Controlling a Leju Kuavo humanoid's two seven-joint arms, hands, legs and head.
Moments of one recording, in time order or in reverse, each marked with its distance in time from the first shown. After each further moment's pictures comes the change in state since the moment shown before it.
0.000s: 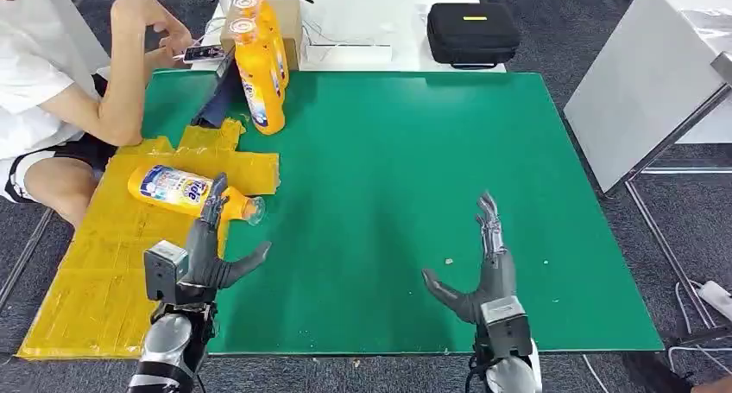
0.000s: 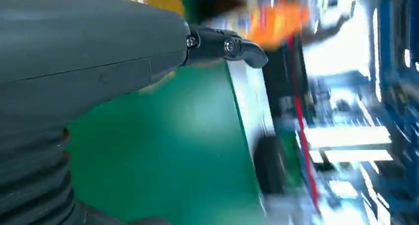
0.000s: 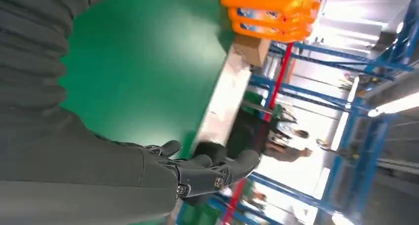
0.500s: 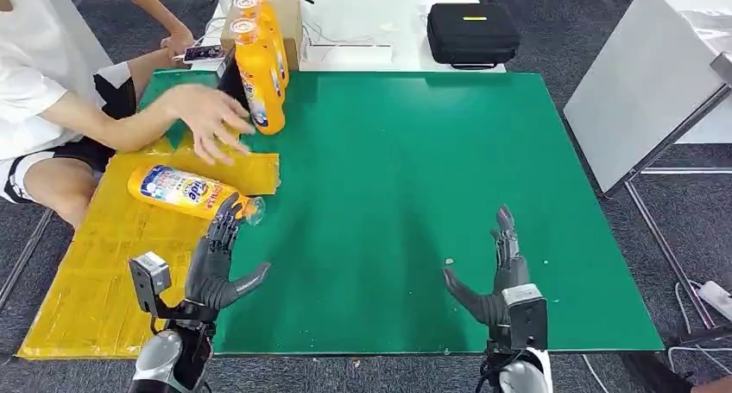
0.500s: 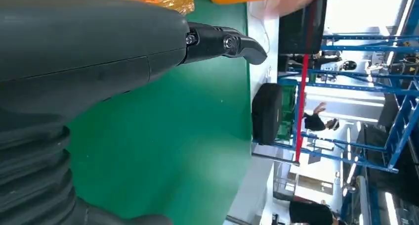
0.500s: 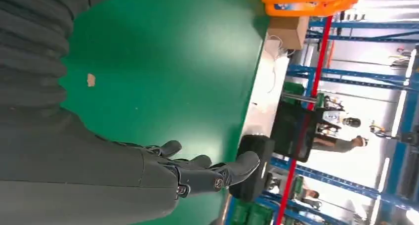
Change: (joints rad) left arm 0.050 0.007 0.001 -0.003 0.165 -0.184 0.058; right arm 0.004 0.026 -0.090 0.039 -0.008 0.021 0.093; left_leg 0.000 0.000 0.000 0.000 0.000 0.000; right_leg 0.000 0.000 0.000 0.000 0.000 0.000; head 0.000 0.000
